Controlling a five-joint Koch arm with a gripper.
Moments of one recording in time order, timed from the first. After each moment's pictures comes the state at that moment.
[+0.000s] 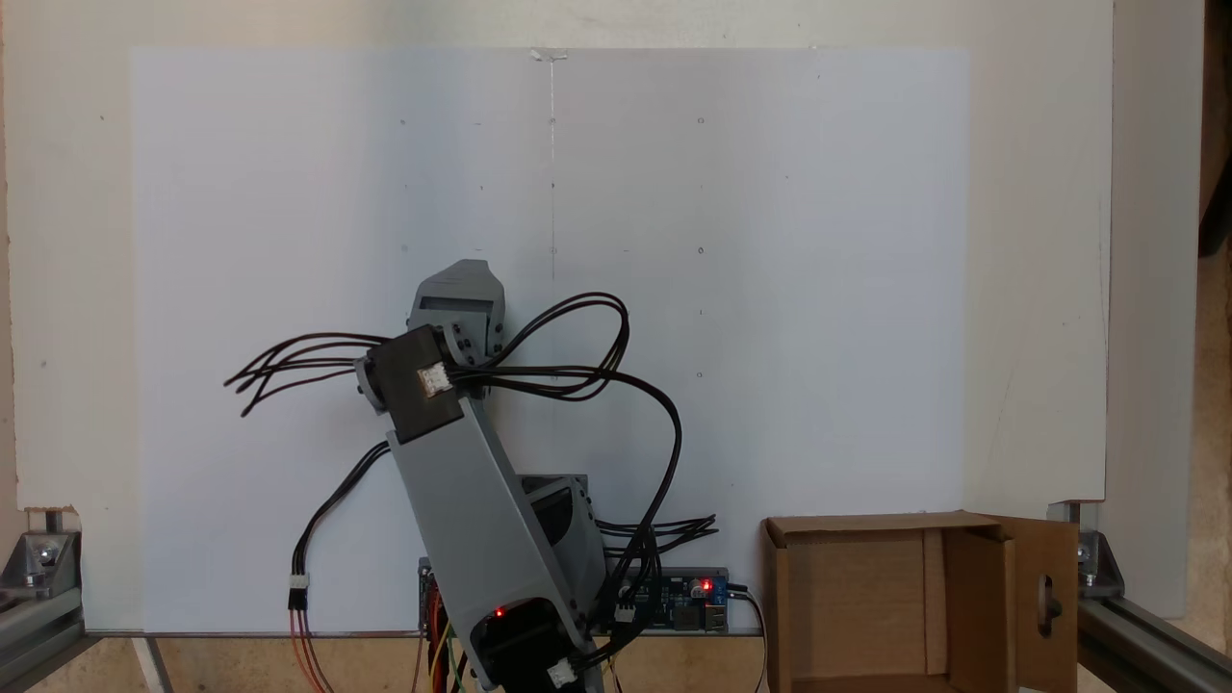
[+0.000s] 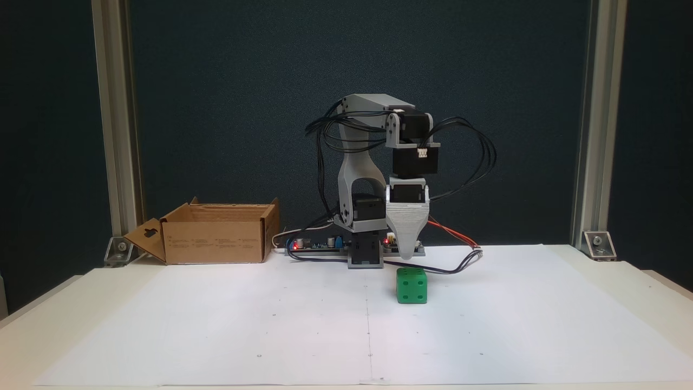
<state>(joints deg) -24.2 100.9 112.0 51.1 26.6</state>
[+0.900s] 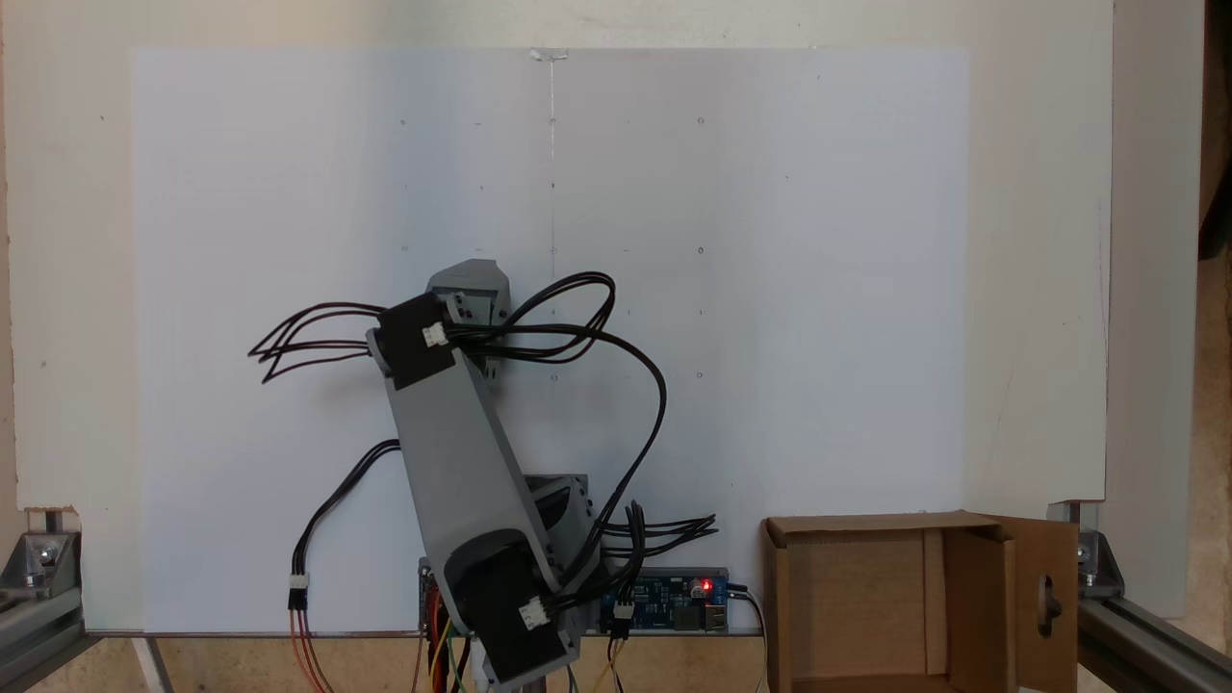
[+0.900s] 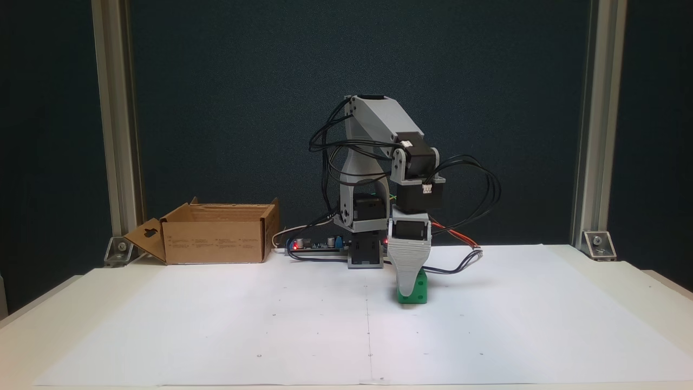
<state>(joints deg) -24.2 90.4 118.7 39.6 26.8</state>
